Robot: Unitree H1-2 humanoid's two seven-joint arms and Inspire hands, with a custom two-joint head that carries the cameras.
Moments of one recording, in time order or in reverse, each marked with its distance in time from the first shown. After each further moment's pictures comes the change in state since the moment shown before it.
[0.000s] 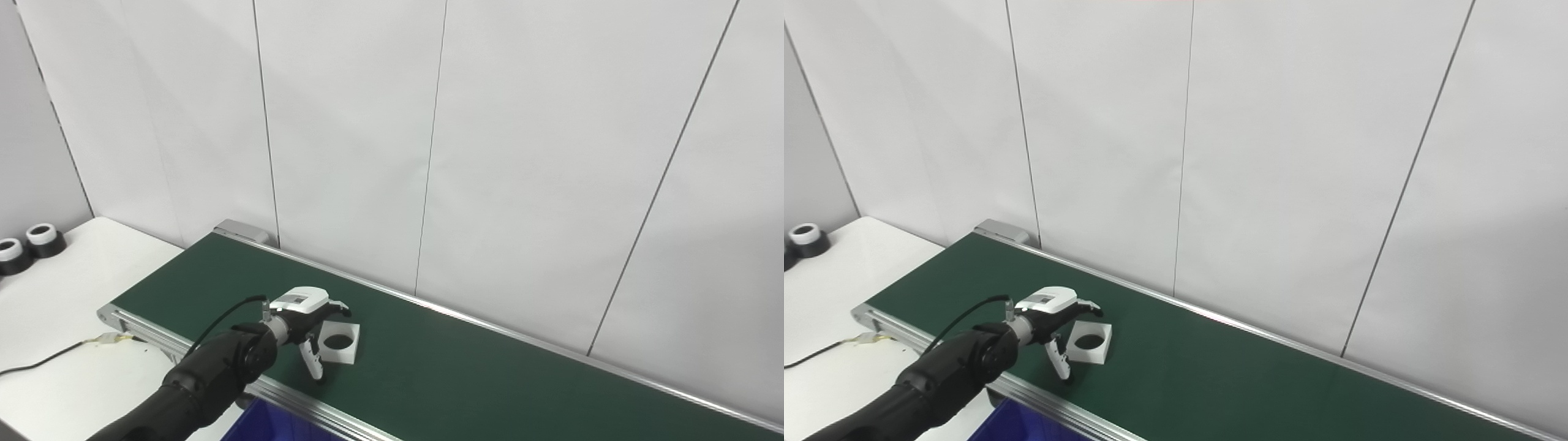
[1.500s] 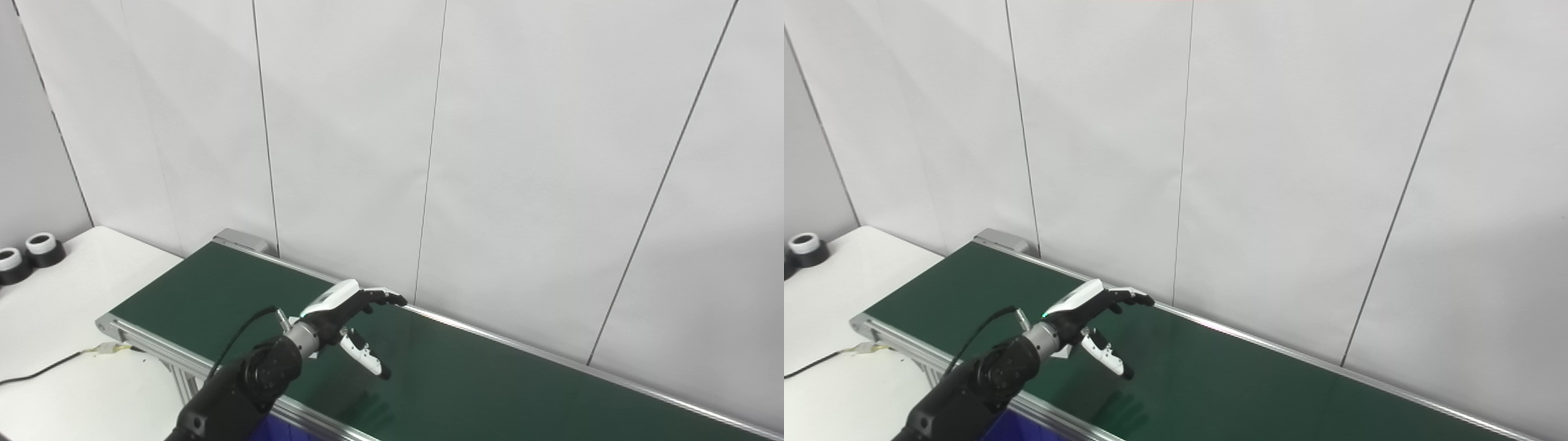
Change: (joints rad) left arm 0.101 -0.074 0.174 -0.378 -0.217 -0.001 -0.092; right arm -0.022 -0.004 -0.023 0.033 0.001 0.000 0.009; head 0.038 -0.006
